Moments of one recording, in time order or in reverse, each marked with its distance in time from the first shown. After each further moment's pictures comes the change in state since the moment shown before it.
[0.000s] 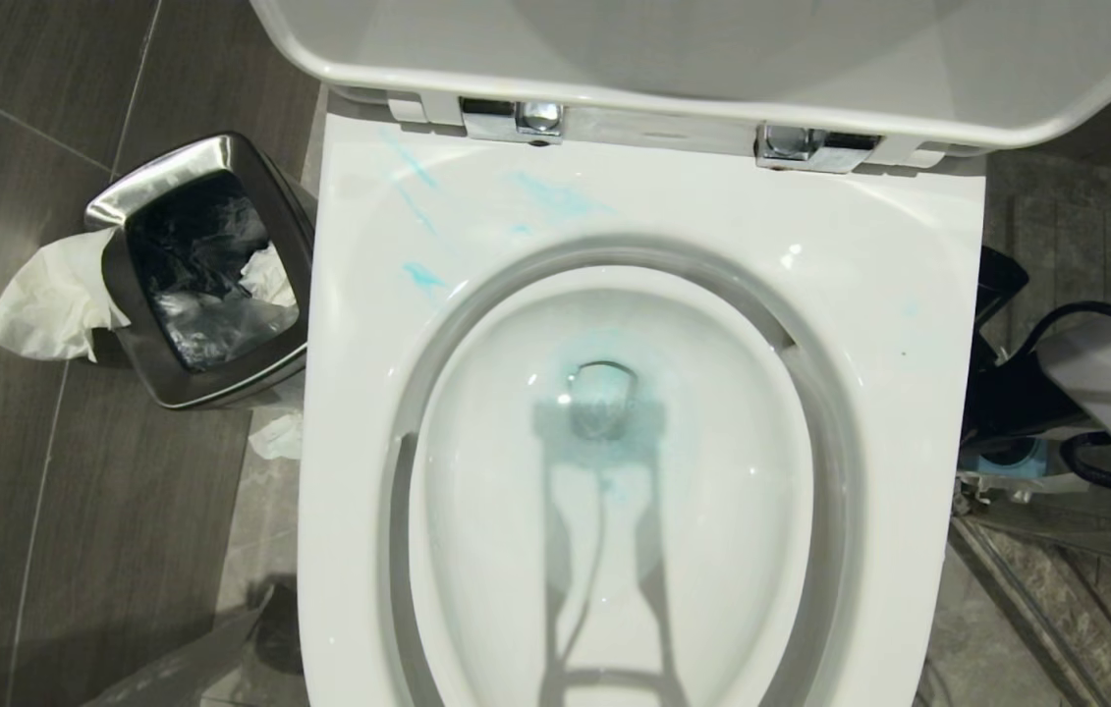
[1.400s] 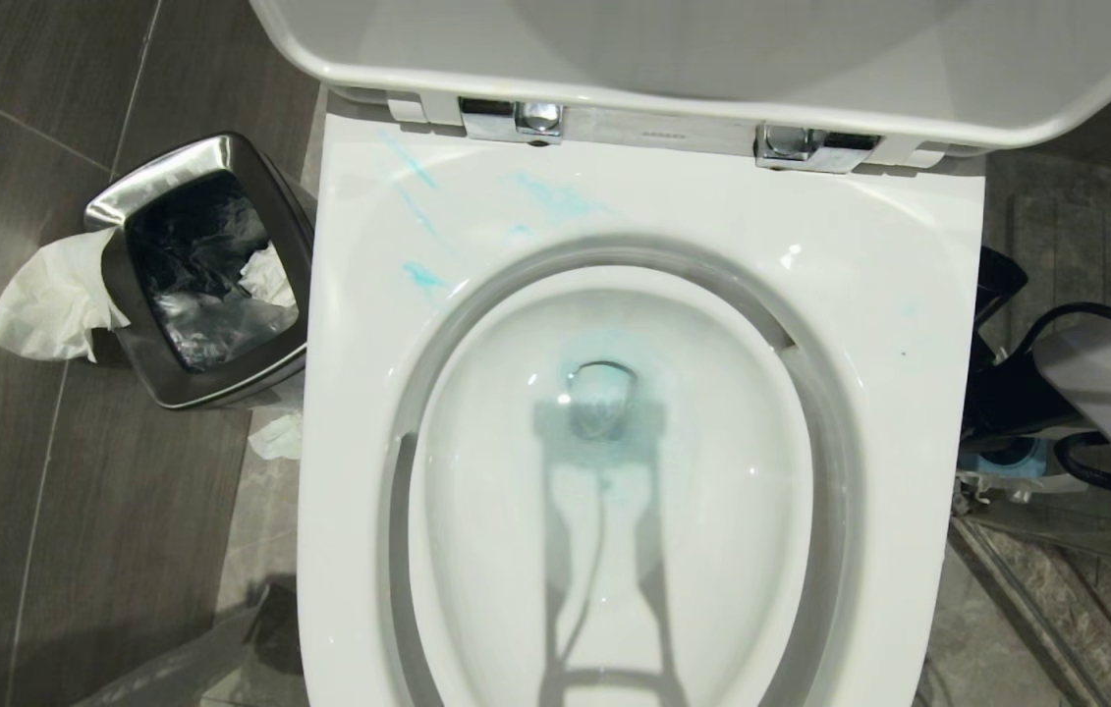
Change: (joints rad) left arm 0.000 0.000 0.000 0.000 0.000 -0.001; right arm -0.005 0.014 -0.021 -0.006 -0.004 -0.031
